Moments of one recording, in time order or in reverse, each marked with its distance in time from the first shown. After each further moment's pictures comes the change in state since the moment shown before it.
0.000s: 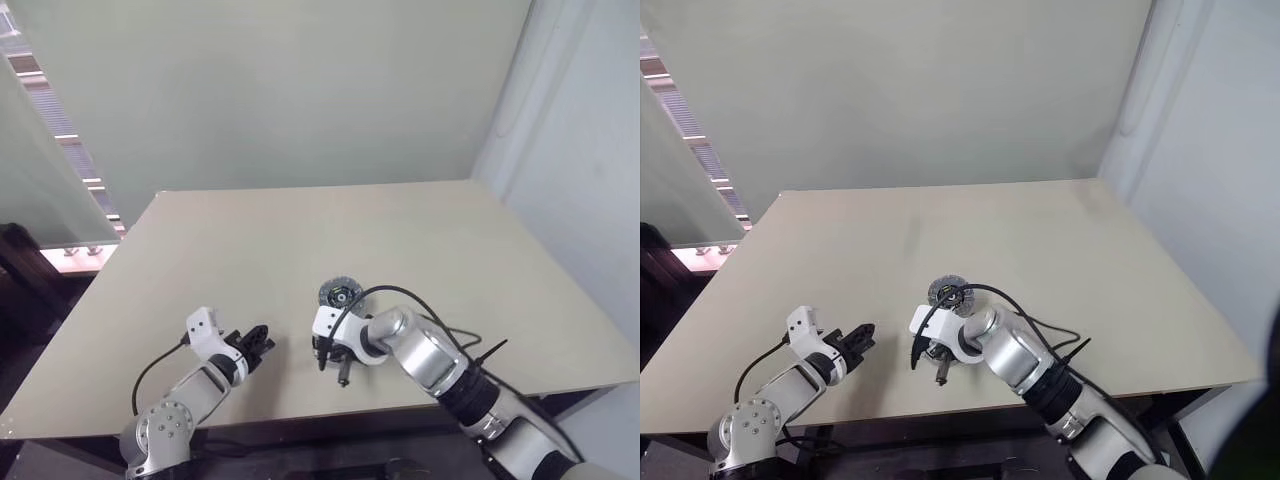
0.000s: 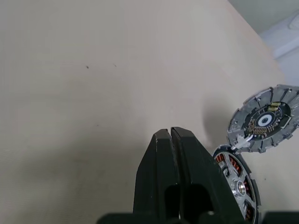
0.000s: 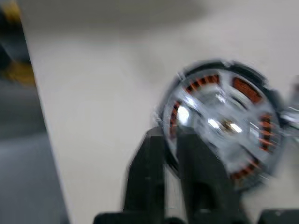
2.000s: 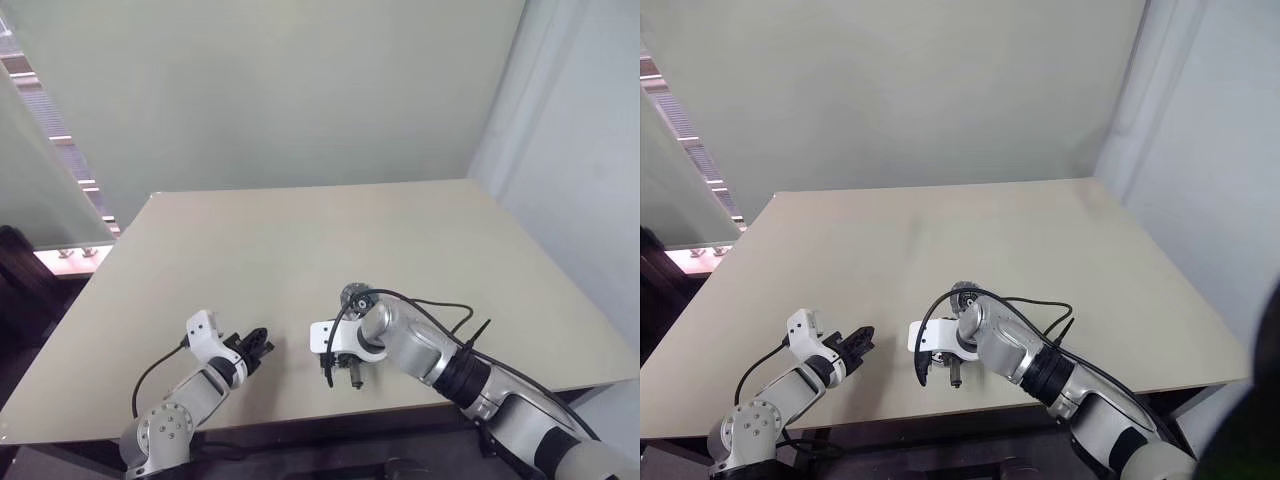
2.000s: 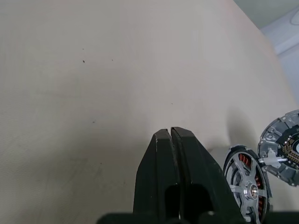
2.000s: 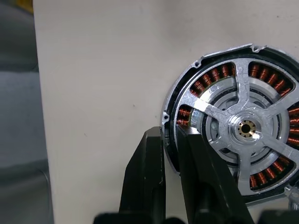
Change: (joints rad) left arm 0.008 0.005 0.002 0.018 0.015 -0.011 -0.022; right arm -0.058 0.062 0.089 0.134 -0.103 -0.067 0.135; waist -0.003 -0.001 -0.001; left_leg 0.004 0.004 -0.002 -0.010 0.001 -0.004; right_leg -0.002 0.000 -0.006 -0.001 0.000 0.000
